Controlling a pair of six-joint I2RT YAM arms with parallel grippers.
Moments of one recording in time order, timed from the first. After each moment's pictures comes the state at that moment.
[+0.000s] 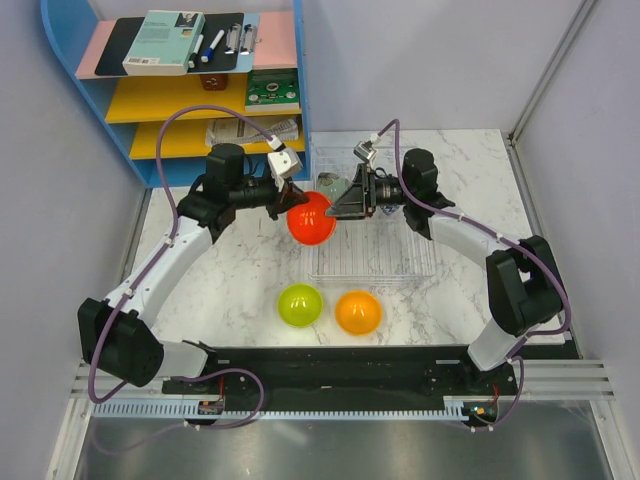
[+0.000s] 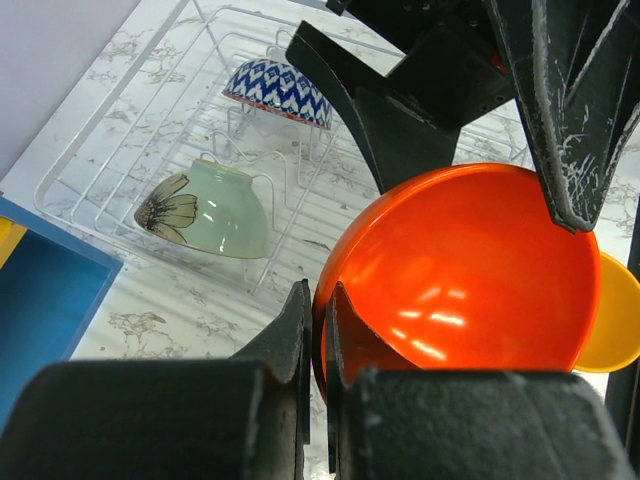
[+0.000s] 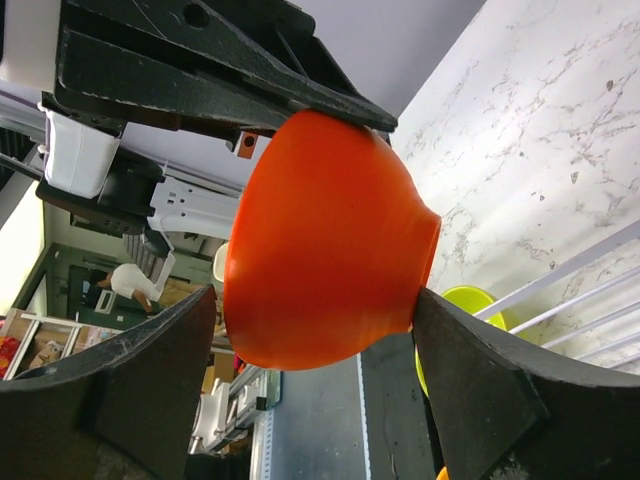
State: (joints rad) left arm -0.37 1.35 1.22 -0.30 0.71 0.38; right arm 0.41 1.67 1.11 0.51 -1.17 1.01
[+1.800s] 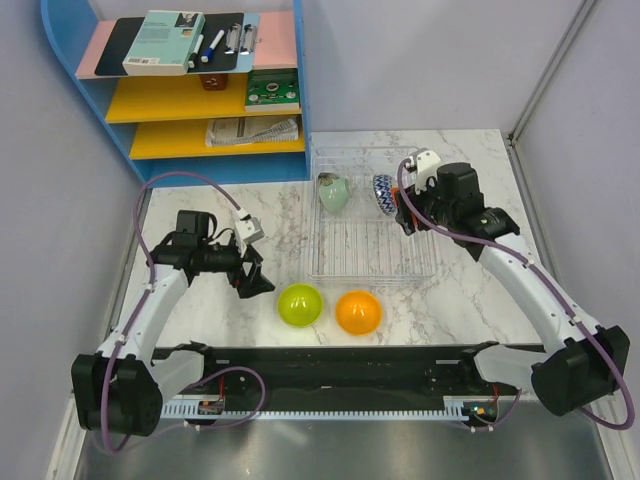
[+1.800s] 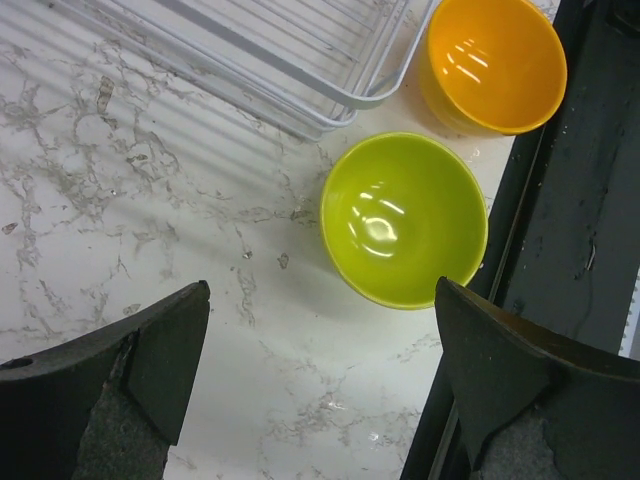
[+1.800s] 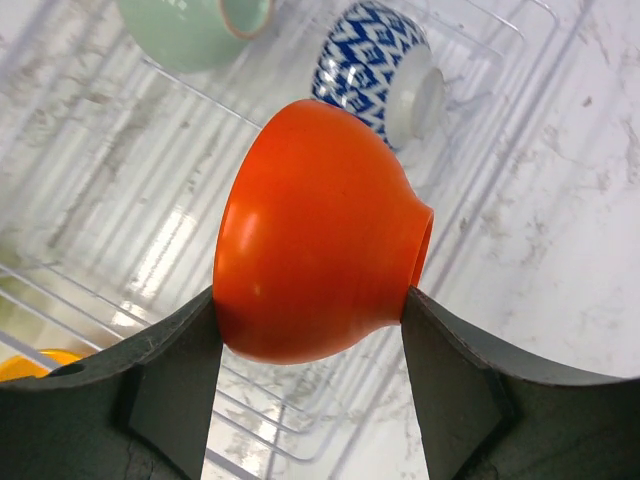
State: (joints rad) left arm -0.09 1.08 0.78 -0.70 0.90 0.68; right arm 0.35 1.21 1.12 -0.51 -0.11 -0.11
